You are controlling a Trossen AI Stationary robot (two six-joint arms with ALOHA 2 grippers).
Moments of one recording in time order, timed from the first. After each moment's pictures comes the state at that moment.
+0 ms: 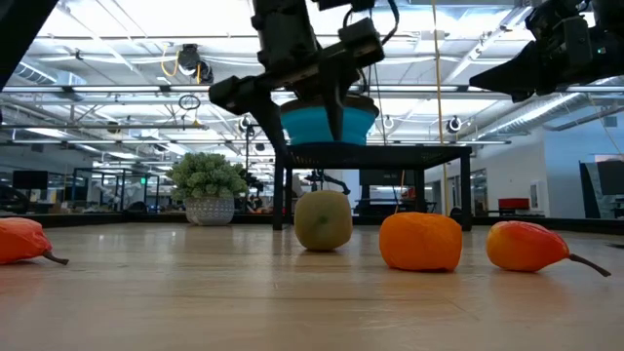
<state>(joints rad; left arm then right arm) -0.09 2.05 1.76 -1.02 0.10 -1.27 -0.16 0.19 0.23 -0.10 0.10 -0.09</state>
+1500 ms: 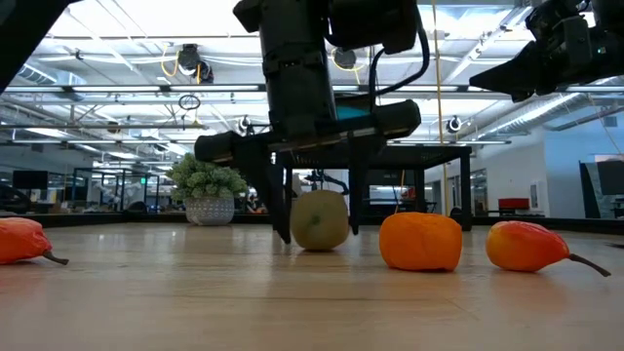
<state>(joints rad) -0.20 2.24 1.76 -0.91 -0.01 -1.63 -0.16 0.19 0.23 -0.10 0.10 -0.09</state>
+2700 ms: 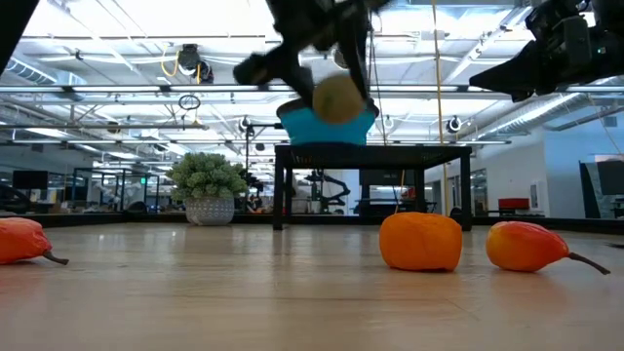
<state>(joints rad) -0.17 1.99 1.76 -0.84 -0.20 -1.18 -0.16 0.19 0.23 -0.10 0.10 -0.09</state>
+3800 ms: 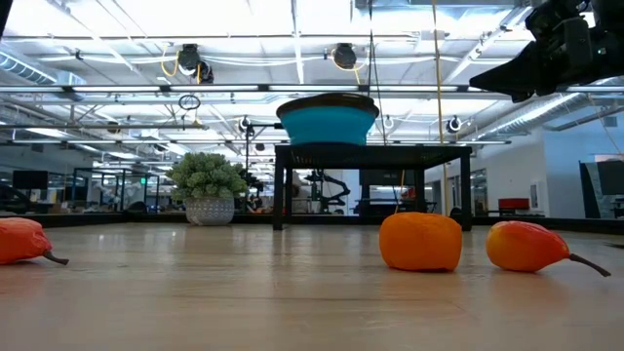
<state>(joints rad) -0.18 1.78 1.76 0.29 0.37 -0.09 -0.16 0.19 0.23 -0.11 0.10 -0.09</state>
